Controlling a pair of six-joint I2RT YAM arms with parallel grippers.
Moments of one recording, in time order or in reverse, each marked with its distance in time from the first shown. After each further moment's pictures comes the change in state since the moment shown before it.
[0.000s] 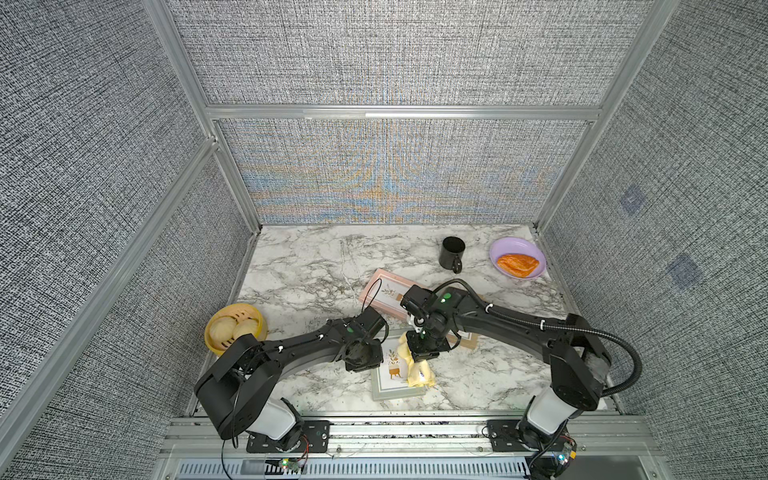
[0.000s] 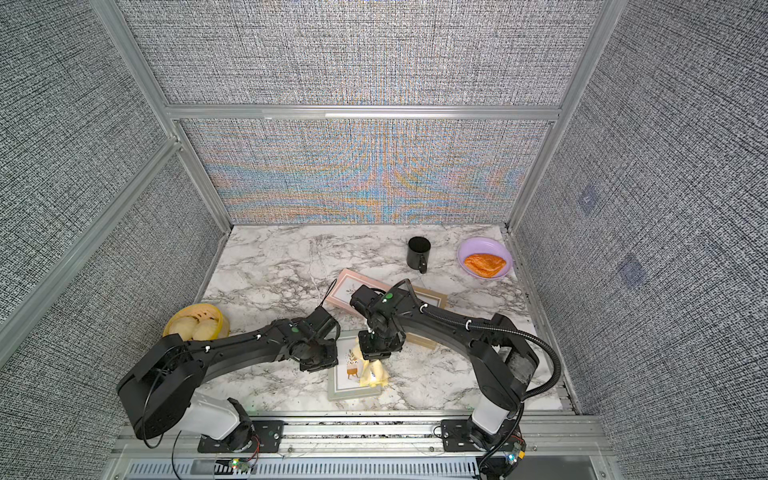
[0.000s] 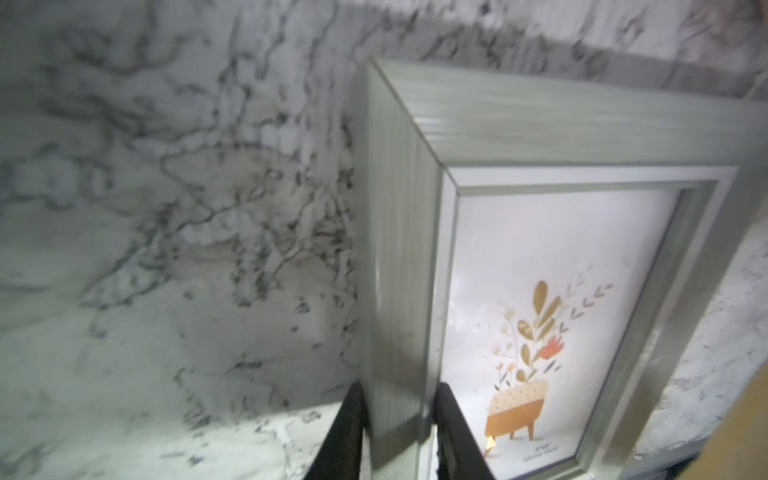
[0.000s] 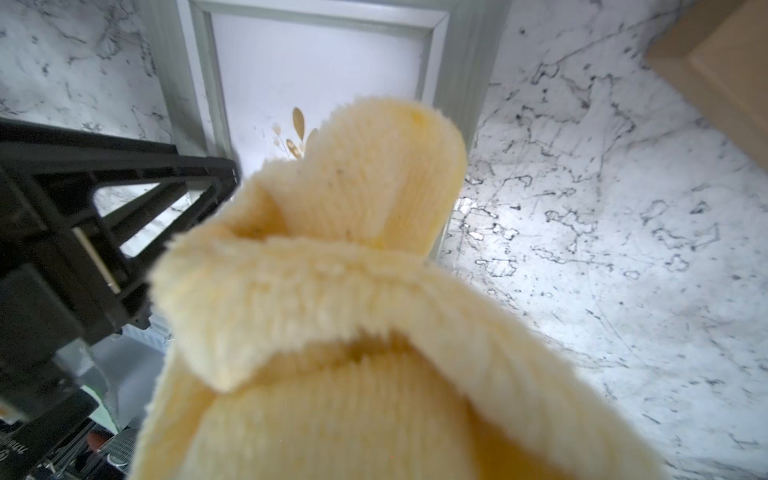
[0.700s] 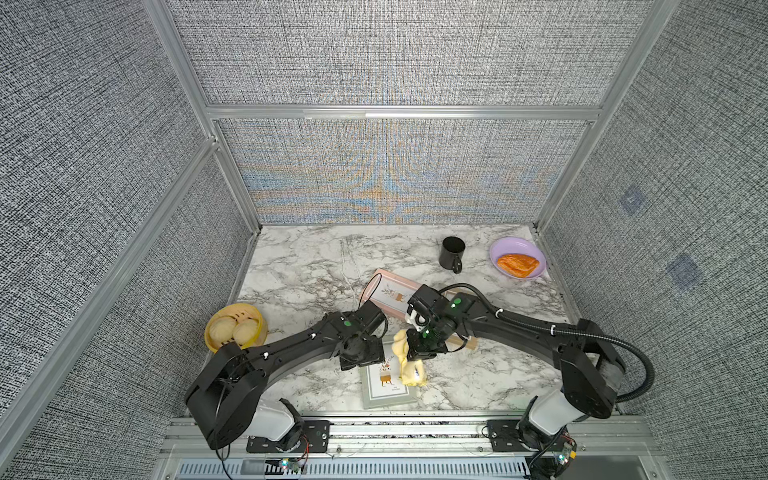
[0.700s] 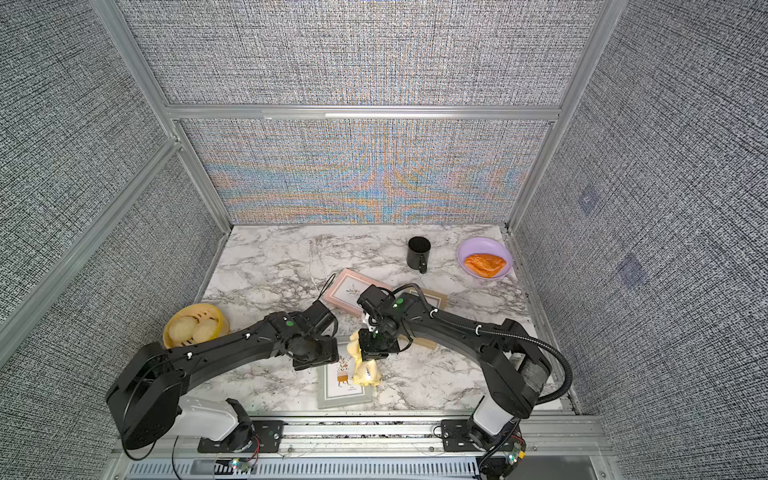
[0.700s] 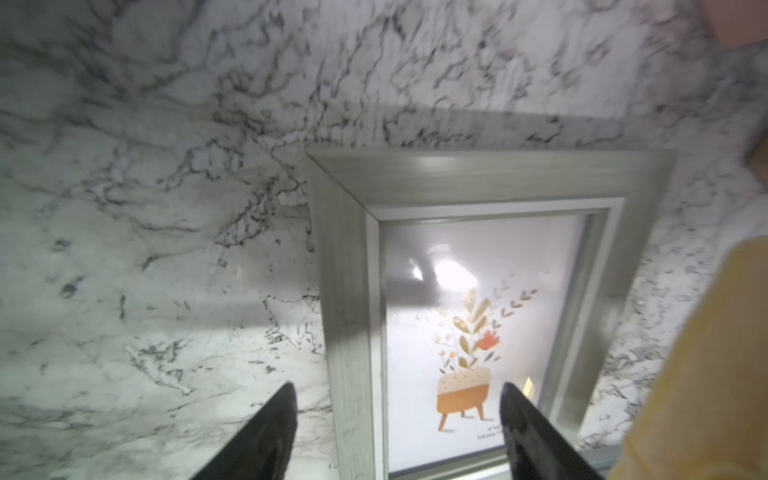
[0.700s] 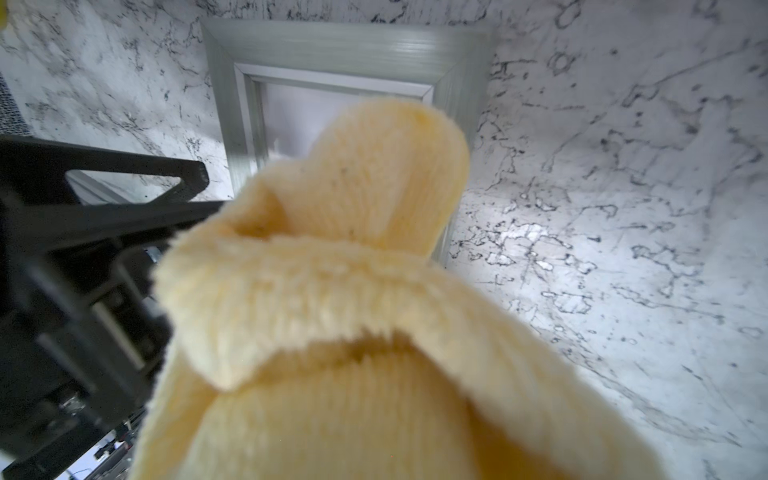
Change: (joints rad) left arm -0.001 -0.090 0.101 -0.165 -0.051 0.026; right arm -0.033 -0.079 -0.138 0.219 -0.132 0.052
